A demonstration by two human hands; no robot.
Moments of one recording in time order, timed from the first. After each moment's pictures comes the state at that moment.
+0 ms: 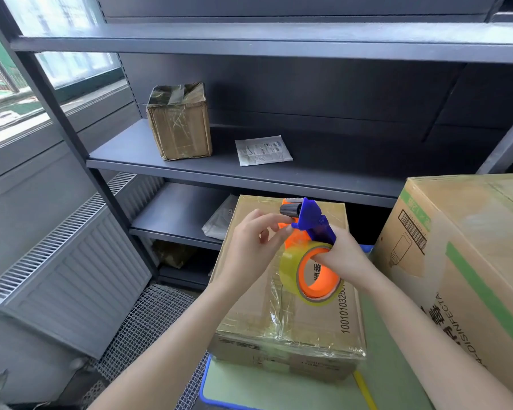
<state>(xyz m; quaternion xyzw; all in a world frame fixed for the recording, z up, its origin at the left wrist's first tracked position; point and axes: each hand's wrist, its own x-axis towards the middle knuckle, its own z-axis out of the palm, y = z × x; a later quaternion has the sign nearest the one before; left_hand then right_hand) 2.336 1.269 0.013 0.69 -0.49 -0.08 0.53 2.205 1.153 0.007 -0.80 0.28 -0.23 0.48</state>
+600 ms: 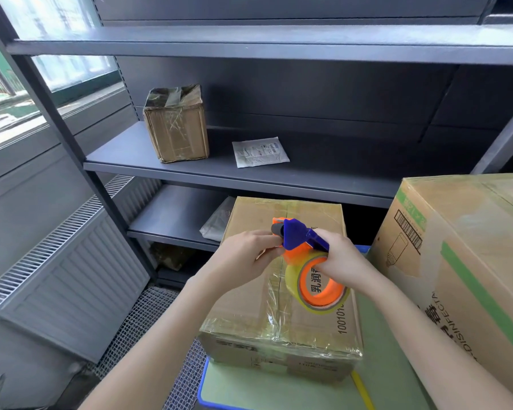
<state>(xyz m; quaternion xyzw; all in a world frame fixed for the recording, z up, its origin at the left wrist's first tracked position) 2.351 1.281 0.020 0.70 -0.67 -0.05 0.24 2.197 1.147 0.004 -0.87 0.28 -0.14 0.38</state>
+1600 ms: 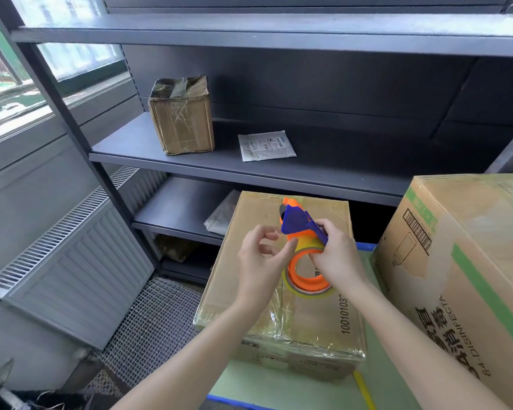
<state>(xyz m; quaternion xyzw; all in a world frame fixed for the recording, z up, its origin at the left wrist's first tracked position) 2.299 1.271 0.000 0.70 -0.27 -0.18 0.64 2.217 1.156 -0.014 -0.83 0.36 -0.25 0.34</state>
